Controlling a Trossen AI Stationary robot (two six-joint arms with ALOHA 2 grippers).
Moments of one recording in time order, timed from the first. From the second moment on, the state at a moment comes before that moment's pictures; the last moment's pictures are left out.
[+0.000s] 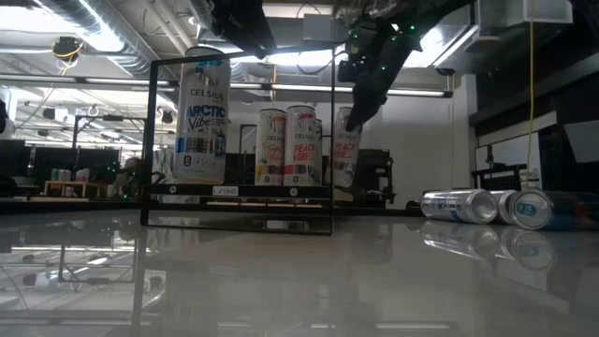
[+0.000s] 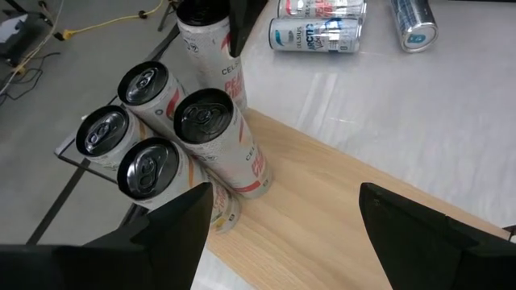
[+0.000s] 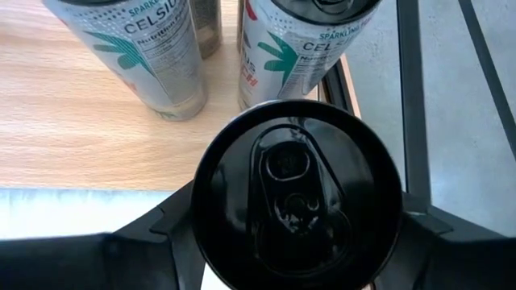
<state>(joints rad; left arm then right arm) 0.10 1.42 1.39 -0.74 -0.40 -0.07 -0.64 1.77 1.62 -0.84 -0.18 -0.46</state>
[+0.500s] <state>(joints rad) 0.10 1.42 1.39 -0.74 -0.40 -0.08 -0.64 1.81 1.62 -0.83 -0.20 -0.46</state>
